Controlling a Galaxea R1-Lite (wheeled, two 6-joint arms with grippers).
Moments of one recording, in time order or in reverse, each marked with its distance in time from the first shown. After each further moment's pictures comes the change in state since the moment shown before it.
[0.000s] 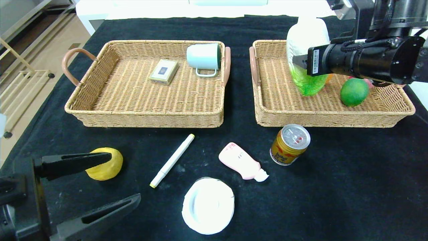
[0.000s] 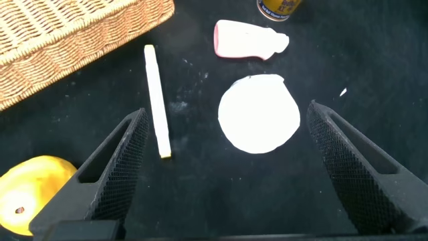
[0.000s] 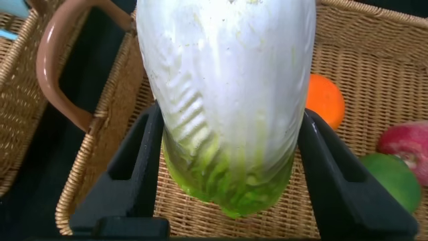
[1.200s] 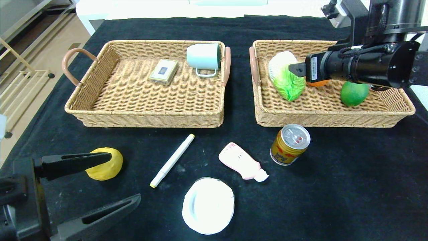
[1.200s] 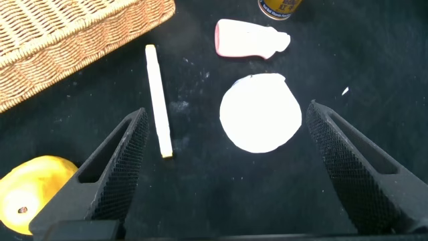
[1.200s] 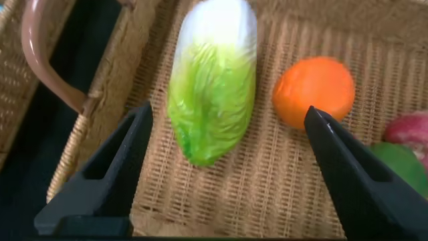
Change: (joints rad) left arm 0.000 0.000 0.001 0.000 0.002 0.007; right arm 0.000 0.001 0.009 0.053 0.004 -0.006
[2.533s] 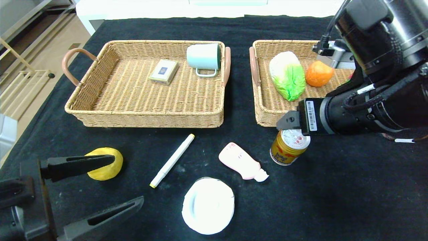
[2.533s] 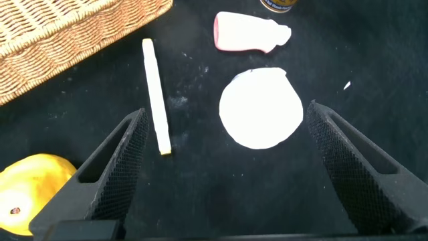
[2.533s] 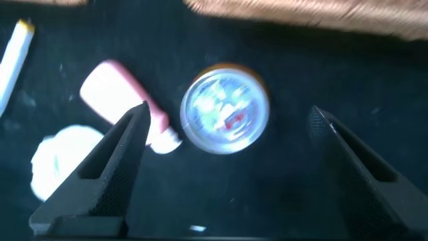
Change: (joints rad) left arm 0.000 0.013 0.006 0.002 -0.003 0.009; right arm 0.331 -0.068 -0.121 0.789 -0.113 0.596
